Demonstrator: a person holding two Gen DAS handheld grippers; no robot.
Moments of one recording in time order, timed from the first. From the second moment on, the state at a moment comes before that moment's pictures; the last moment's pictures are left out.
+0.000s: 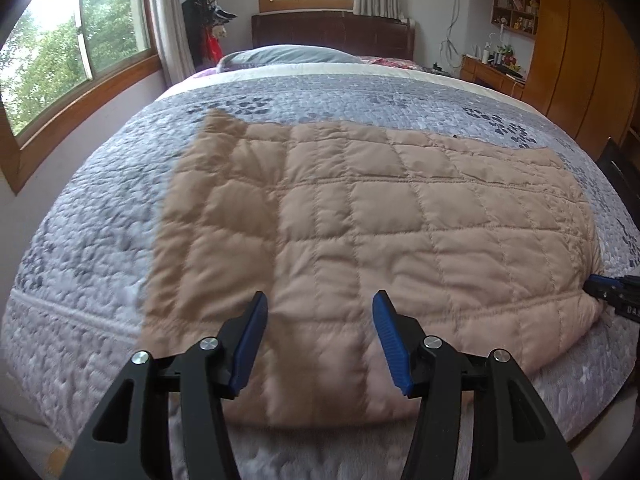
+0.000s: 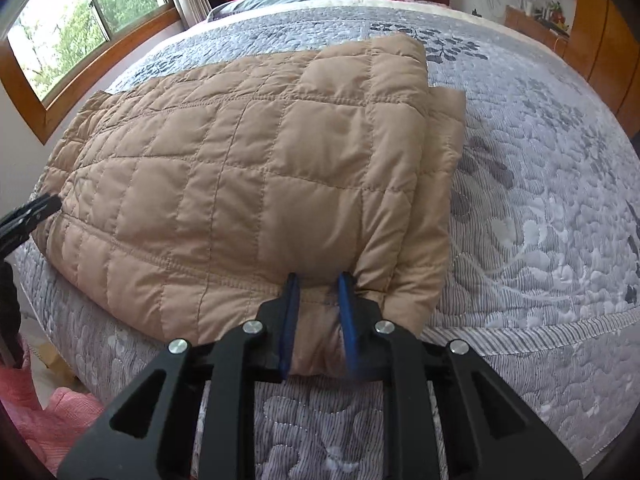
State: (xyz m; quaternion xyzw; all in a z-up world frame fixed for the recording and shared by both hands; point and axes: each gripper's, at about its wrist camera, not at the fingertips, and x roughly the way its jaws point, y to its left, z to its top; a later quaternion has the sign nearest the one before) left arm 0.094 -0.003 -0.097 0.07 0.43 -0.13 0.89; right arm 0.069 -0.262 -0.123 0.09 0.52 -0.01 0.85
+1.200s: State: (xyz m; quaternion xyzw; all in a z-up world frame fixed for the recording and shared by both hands) left arm 0.110 0.121 -0.151 -0.34 0.46 -0.12 0.81; right arm 0.071 -0.274 -0.123 0.12 0.53 0.01 0.84
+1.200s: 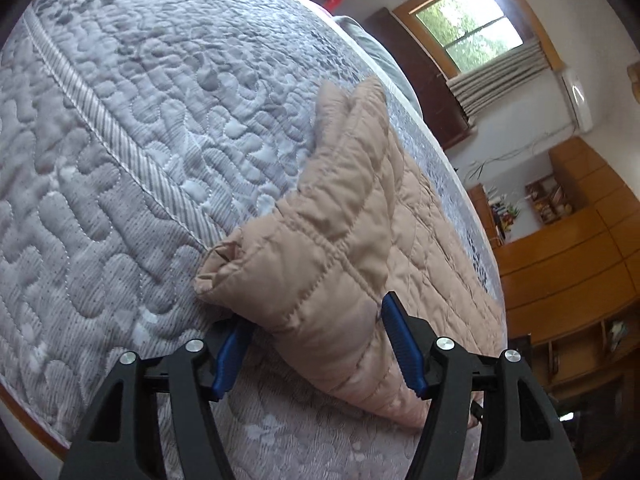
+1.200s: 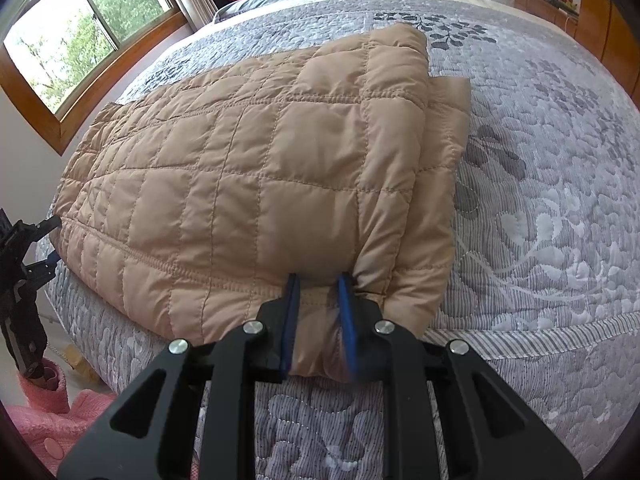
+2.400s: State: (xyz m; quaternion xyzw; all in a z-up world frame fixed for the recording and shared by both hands) left arm 0.124 0.120 -0.169 -0.36 0.43 -0.11 0.82; right arm 0.072 -0.284 -0.127 0.14 0.52 0.04 0.84
